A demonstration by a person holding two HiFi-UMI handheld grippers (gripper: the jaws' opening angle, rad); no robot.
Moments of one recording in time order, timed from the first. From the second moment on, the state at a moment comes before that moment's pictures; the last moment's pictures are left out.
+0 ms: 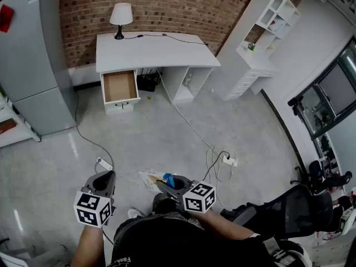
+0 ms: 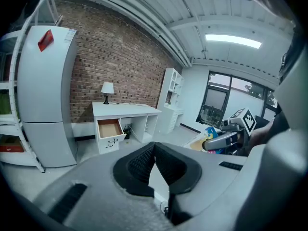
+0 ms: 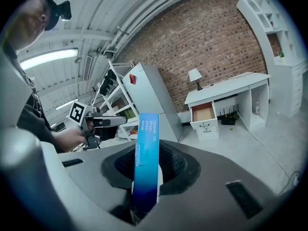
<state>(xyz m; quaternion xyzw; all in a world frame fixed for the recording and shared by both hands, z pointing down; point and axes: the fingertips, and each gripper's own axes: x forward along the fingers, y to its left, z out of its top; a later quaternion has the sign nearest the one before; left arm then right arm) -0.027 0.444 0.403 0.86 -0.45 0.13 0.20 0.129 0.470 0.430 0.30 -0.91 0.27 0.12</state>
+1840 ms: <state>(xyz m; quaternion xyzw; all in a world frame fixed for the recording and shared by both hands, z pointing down) 0.002 0.166 0.420 0.82 -0.49 0.13 0.26 0.158 0.149 0.445 0.27 -0.90 0.32 0.12</state>
